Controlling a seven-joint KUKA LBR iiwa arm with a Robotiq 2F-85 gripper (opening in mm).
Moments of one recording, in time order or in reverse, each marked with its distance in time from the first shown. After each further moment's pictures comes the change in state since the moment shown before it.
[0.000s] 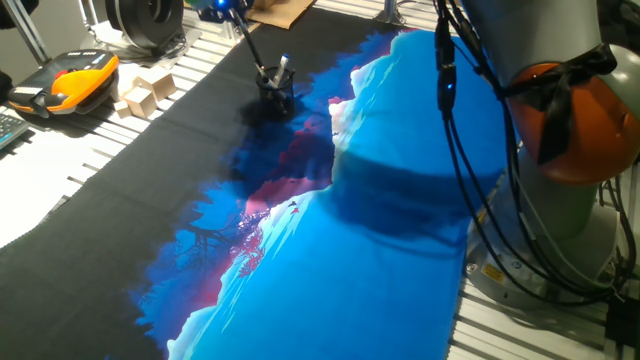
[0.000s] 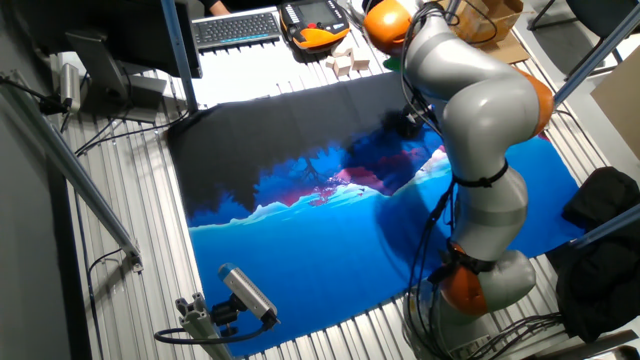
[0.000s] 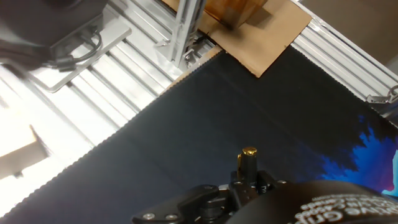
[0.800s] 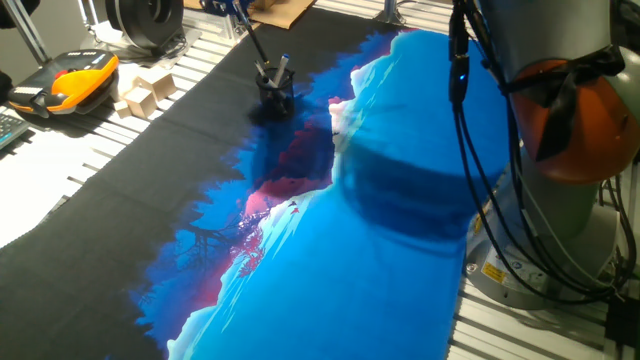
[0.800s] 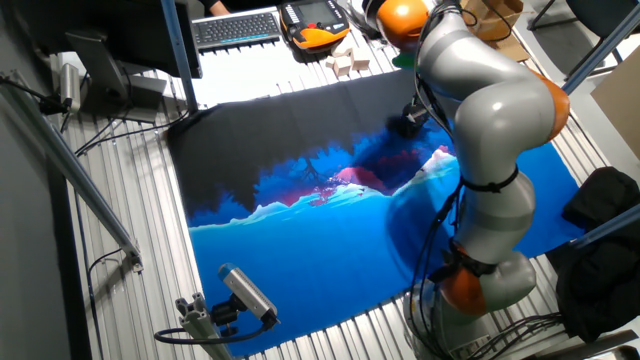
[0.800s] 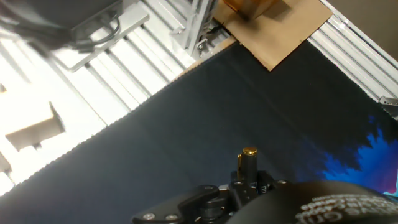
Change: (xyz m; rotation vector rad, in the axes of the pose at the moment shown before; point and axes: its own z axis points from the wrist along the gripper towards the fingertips) arm -0.003 -0.011 -0.022 -0.072 0.056 -0.074
